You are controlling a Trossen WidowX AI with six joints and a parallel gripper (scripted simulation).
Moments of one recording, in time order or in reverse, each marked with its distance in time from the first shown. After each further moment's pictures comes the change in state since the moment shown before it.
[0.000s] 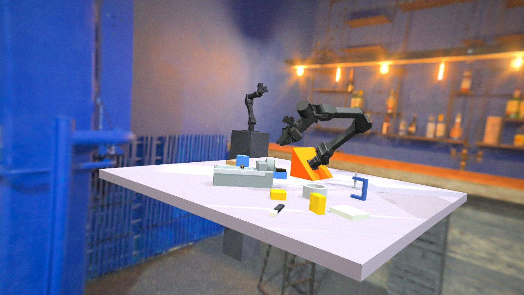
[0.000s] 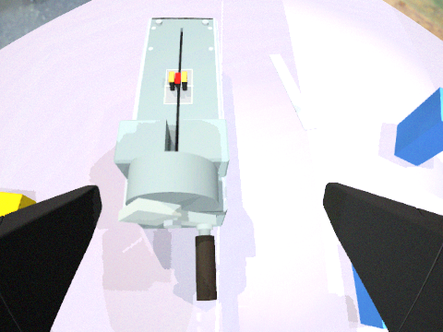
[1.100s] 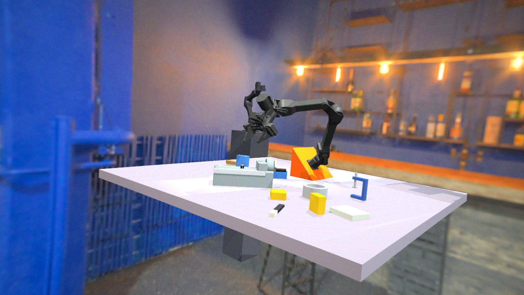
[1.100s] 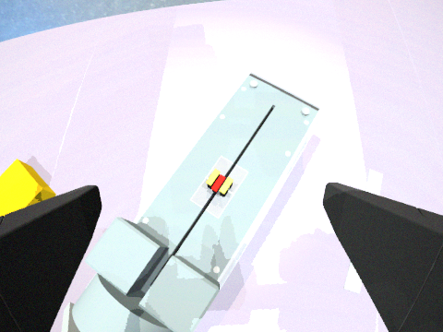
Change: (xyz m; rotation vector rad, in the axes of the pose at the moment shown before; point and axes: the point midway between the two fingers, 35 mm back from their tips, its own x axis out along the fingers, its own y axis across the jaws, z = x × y) arm 0.091 -0.002 0.100 -0.414 0.077 0.478
